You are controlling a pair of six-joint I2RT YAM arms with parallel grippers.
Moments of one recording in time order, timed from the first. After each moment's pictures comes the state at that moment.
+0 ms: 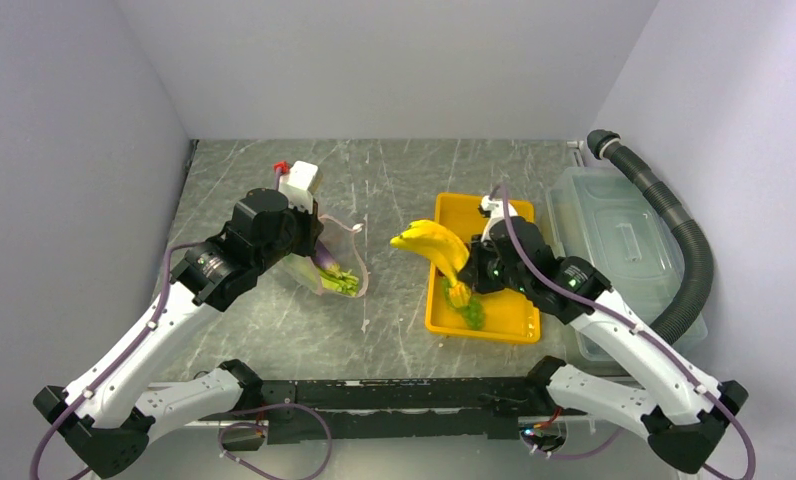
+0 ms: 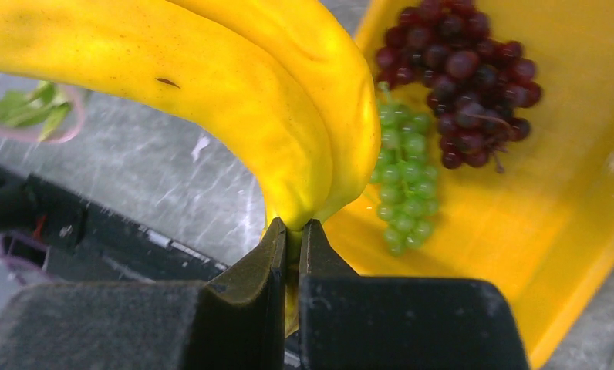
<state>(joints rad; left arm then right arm) -0.66 0.98 1.16 -0.64 -0.18 -0.21 0.71 0.90 1.00 -0.84 0.13 0.50</state>
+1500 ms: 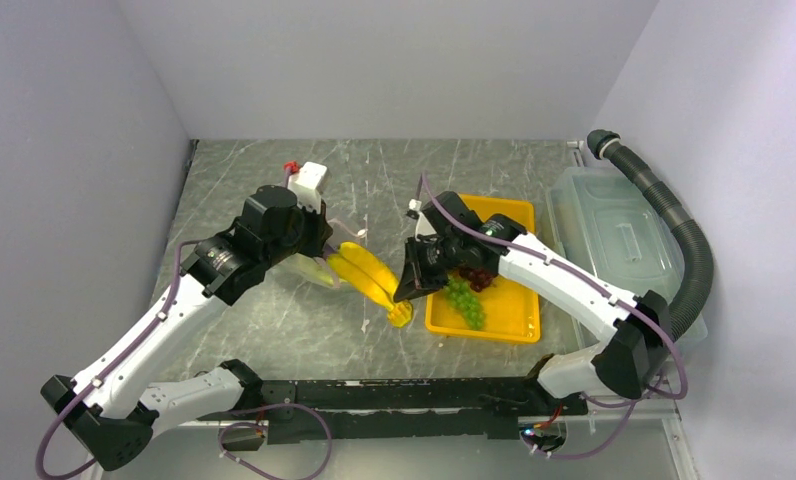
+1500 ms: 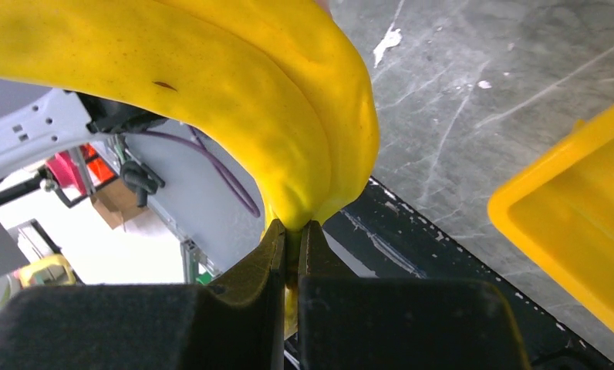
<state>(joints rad) -0.66 1.02 1.16 -0.64 -0.12 -0.24 0.78 1.38 1.21 -0.79 -0.47 0.69</state>
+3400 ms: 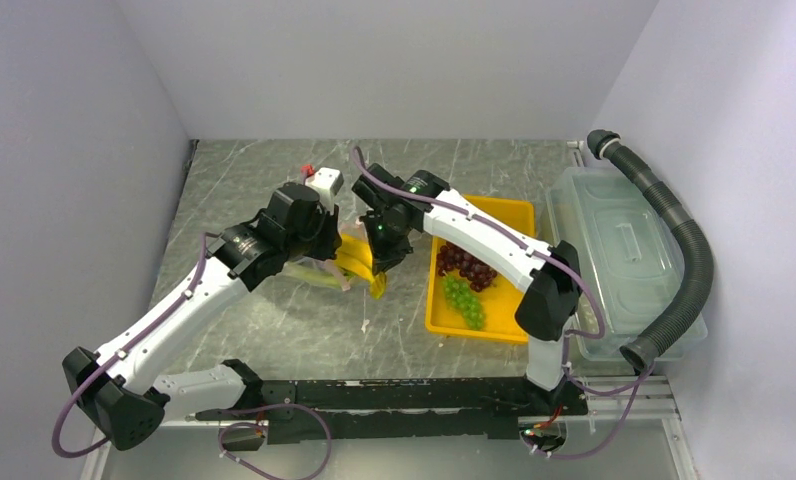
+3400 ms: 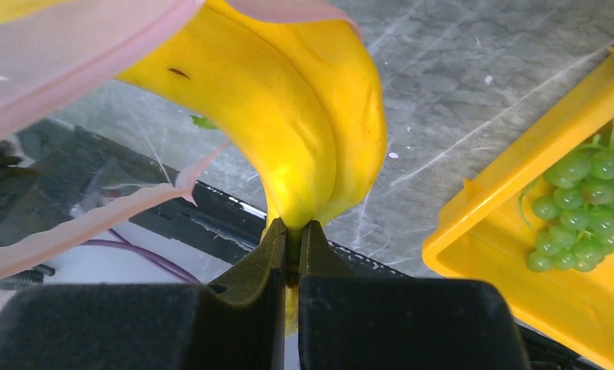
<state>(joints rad) -0.66 1.14 1.17 -0.68 -0.08 -0.34 0.89 1.87 1.85 -1.18 -0.09 0.62</state>
